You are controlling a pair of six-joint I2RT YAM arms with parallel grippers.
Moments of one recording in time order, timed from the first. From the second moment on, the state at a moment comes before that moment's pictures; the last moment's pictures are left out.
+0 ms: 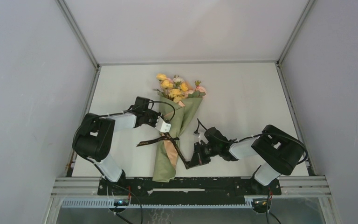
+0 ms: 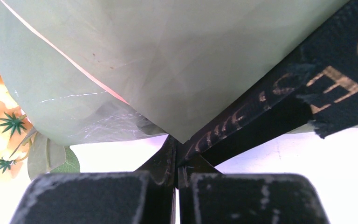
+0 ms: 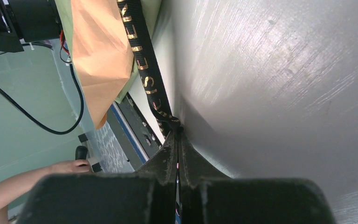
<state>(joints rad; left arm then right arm) -0.31 1.69 0.78 -0.04 0.38 1.65 0.84 1.58 0.39 0.36 -0.63 0.81</state>
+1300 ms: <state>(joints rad) -0.49 1.09 0.65 -0.60 0.30 1.56 0.66 0.93 0.55 -0.26 -0.29 0.62</state>
